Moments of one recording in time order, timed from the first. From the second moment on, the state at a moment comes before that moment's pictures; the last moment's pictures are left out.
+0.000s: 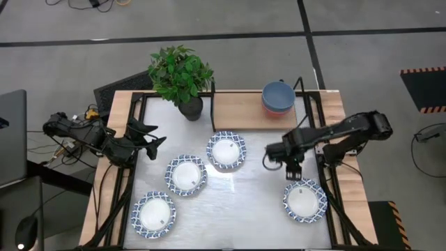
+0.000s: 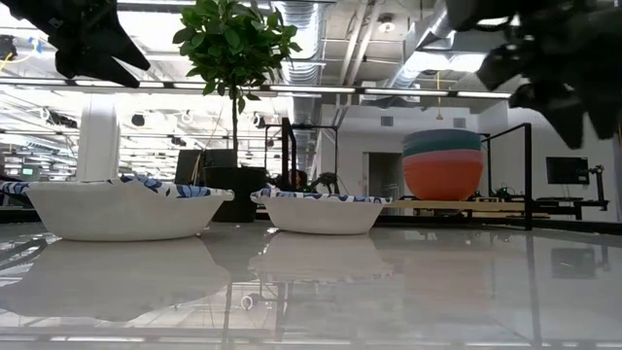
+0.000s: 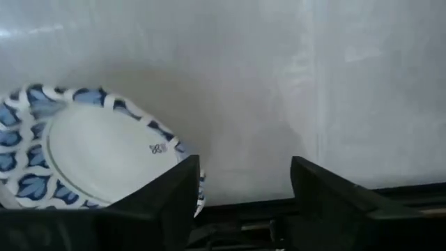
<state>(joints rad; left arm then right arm) -0.37 0.54 0.66 -0.82 -0.85 -0.71 0.14 1.39 1.05 -1.37 -0.08 0.32</state>
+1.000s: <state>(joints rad) -0.37 0.54 0.66 -0.82 -0.85 -0.72 0.37 1.40 0.91 -1.08 -0.13 0.44</state>
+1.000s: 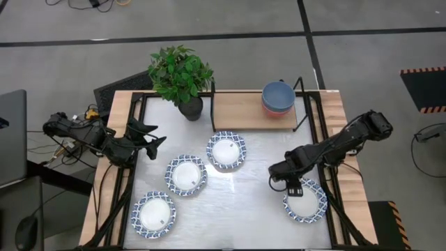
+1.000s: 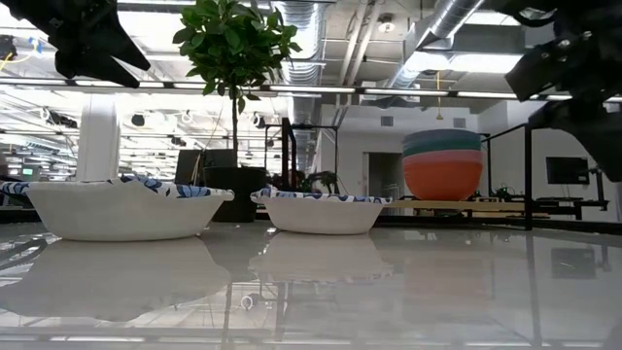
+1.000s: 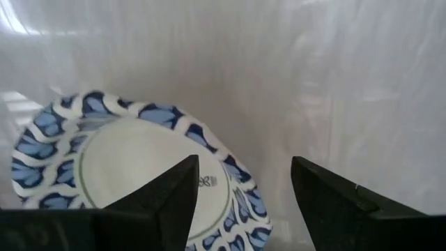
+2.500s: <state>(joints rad) -0.37 0.54 0.66 -0.82 -0.85 -0.72 0.37 1.58 0.96 -1.09 -0.13 0.36</state>
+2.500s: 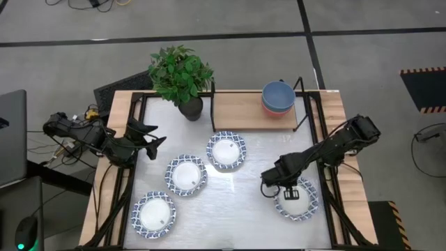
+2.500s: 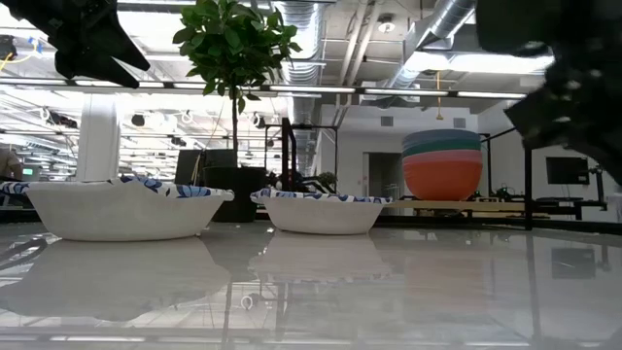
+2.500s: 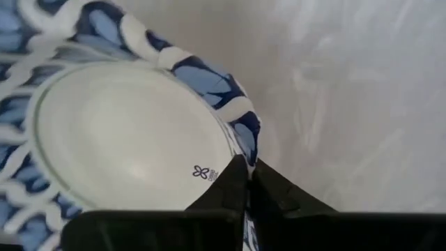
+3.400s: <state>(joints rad) -0.37 0.54 0.66 -0.85 -0.85 -0.72 -0.44 1.56 1.61 -0.90 0.08 0.19</state>
